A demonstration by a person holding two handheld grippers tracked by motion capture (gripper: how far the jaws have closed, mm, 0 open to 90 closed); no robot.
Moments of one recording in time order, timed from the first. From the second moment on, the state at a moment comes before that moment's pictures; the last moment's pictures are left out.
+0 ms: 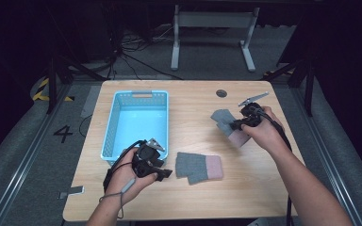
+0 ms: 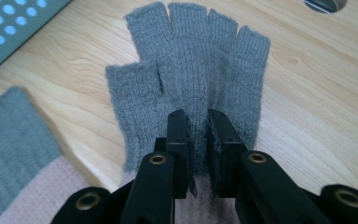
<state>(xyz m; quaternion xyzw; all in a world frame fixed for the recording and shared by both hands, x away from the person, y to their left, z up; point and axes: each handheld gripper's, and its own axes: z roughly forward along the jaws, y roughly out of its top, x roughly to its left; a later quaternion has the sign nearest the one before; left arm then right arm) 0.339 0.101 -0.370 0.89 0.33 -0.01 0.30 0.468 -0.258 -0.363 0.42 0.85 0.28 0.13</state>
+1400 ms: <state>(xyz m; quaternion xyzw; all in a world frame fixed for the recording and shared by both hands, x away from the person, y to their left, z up) 0.327 0.114 -0.369 0.89 0.35 -0.01 0.31 0.410 -0.184 -0.334 0.21 0.93 0.29 0.06</state>
